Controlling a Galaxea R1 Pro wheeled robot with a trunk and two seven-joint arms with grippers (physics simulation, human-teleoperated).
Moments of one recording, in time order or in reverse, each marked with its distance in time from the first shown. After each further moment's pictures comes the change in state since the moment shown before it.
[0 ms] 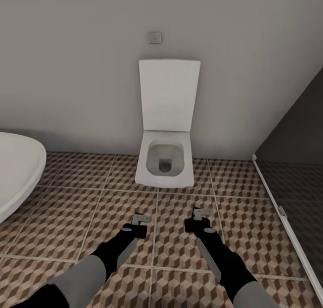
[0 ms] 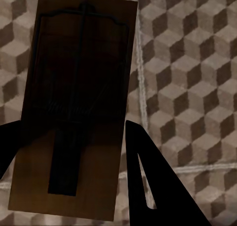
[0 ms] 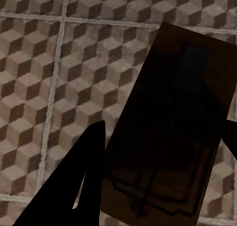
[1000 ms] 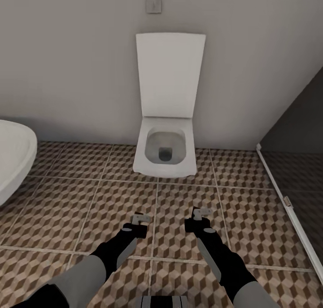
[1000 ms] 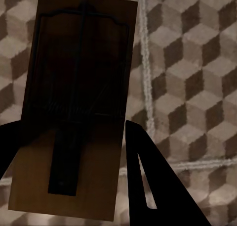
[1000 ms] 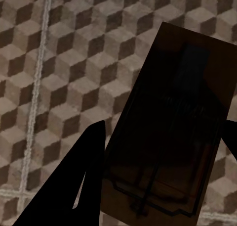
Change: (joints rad) left arm 0.000 0.001 0.000 -0.002 0.000 -0.006 0.000; right arm 0.000 0.000 0.000 0.000 0.000 -0.001 0.001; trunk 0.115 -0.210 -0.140
